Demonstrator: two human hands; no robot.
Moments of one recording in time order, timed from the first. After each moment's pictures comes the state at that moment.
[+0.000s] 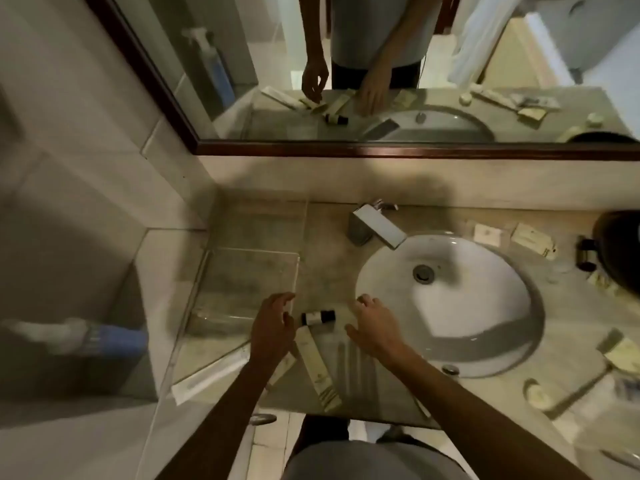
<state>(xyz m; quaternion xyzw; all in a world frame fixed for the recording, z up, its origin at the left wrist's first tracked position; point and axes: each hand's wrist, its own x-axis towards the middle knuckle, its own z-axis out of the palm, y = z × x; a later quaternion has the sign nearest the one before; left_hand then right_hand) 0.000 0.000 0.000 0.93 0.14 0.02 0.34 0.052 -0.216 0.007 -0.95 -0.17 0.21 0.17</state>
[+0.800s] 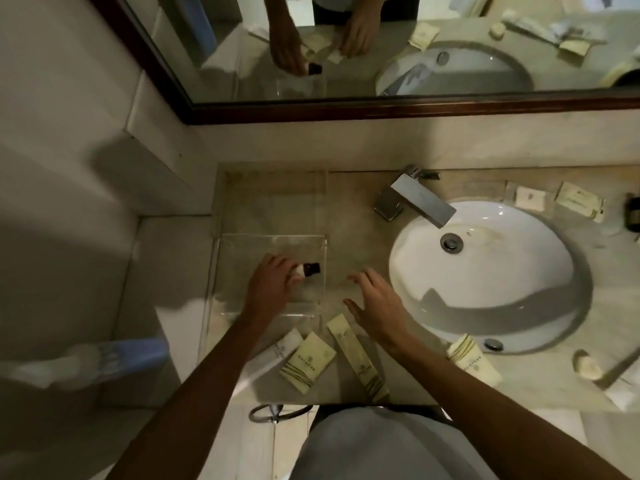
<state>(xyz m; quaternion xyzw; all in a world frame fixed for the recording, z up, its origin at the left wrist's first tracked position) 0.083 0.115 -0.042 0.98 -0.06 -0.05 0.18 0.056 -0.128 -0.018 -0.95 -0.13 0.13 0.26</state>
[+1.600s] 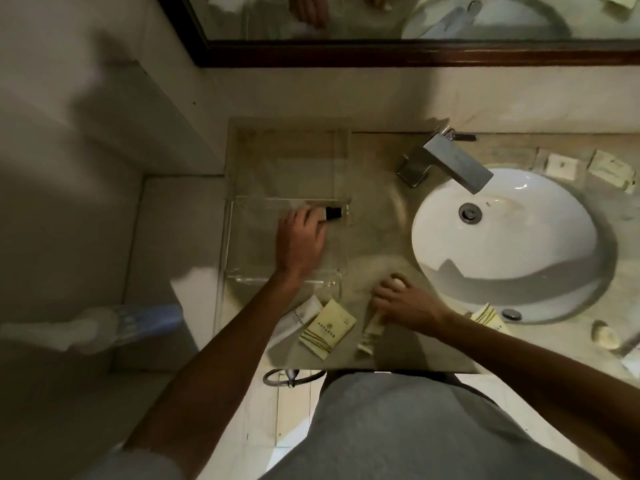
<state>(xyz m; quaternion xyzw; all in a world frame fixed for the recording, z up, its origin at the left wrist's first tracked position) 0.092 0.102 -0.053 0.98 0.00 0.04 0.18 0.035 -0.160 -0.053 -0.84 -0.48 0.23 -0.04</state>
